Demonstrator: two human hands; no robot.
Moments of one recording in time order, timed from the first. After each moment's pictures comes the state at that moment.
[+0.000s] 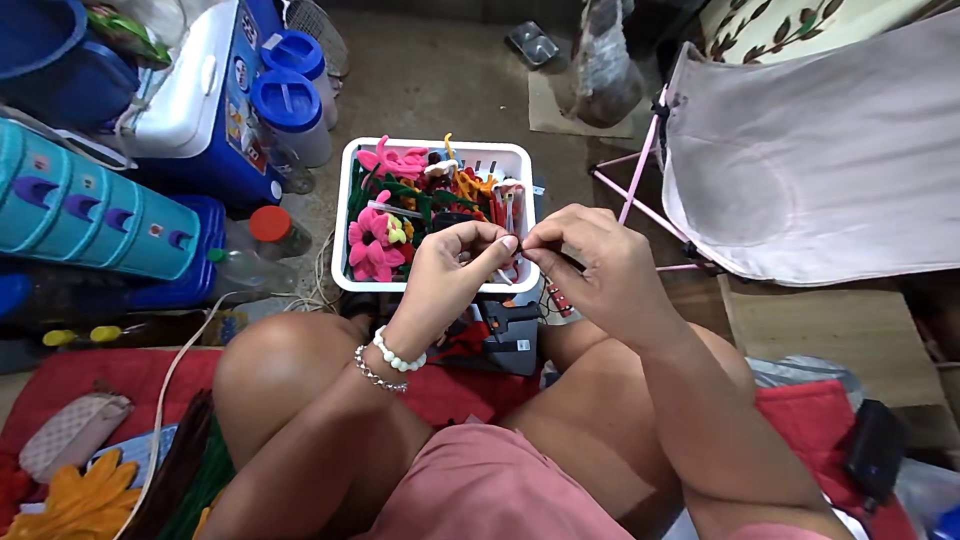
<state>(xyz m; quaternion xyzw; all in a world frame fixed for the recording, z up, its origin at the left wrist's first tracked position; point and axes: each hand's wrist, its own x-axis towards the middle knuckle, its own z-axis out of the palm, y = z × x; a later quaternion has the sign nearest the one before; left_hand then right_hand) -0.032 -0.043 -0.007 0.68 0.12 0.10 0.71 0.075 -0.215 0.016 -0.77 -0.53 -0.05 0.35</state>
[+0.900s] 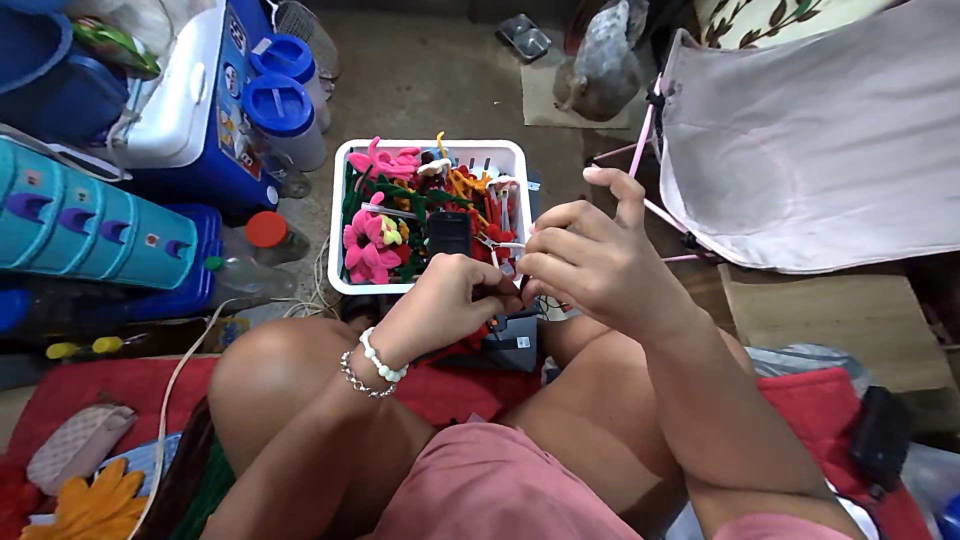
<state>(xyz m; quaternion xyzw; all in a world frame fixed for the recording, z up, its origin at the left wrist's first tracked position) -0.037 -0.034 -0.006 0.85 -0.06 -0.01 0.53 0.088 -0.223 0.019 -0.69 -0.68 -0.19 0.17</state>
